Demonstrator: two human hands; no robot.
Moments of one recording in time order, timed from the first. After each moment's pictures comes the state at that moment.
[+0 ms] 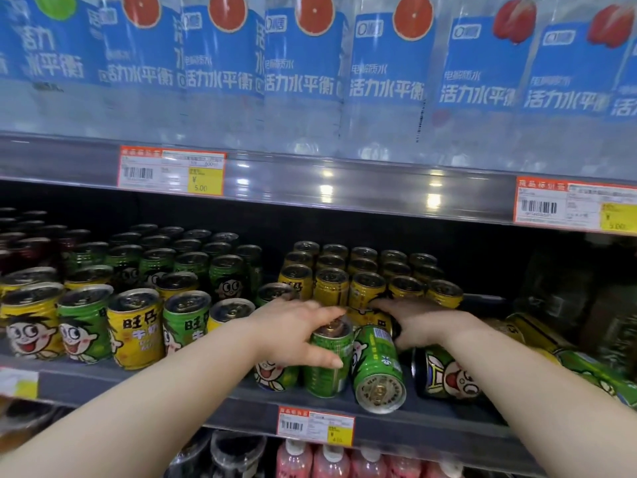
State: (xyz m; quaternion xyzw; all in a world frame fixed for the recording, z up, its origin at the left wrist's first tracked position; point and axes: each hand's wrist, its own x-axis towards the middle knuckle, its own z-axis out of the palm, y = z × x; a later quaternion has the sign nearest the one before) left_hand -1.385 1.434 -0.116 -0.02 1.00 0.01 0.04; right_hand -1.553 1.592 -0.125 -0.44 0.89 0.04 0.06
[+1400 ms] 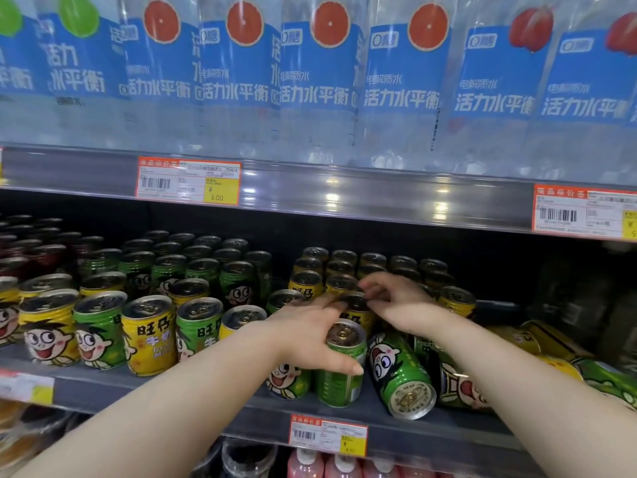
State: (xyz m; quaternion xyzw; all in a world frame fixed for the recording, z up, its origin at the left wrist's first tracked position) left_hand -1.389 1.439 -0.111 -0.07 1.00 0.06 0.02; right_hand -1.525 1.561 -0.109 -0.43 0.85 -0.31 0.03
